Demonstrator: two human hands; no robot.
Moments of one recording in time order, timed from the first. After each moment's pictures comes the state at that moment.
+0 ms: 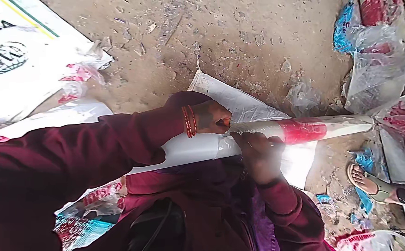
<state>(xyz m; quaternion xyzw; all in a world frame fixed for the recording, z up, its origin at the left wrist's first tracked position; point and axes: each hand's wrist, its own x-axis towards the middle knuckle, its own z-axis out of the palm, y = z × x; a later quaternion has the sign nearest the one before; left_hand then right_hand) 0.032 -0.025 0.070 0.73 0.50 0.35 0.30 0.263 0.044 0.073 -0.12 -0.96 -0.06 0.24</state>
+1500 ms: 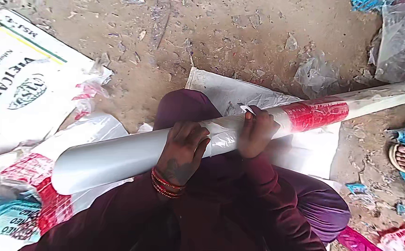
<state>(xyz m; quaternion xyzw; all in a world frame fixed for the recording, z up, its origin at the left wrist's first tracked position) 0.117 -0.104 0.071 0.54 0.78 0.32 0.03 0.242 0.050 0.020 -0.39 -0.82 0.13 0.39</state>
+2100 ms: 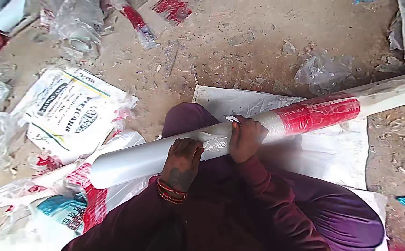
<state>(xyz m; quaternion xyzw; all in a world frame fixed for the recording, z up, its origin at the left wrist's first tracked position) 0.158 -0.103 0.095 0.53 0.82 0.22 0.00 0.252 0.044 0.007 -0.37 -0.79 0.14 0.47</state>
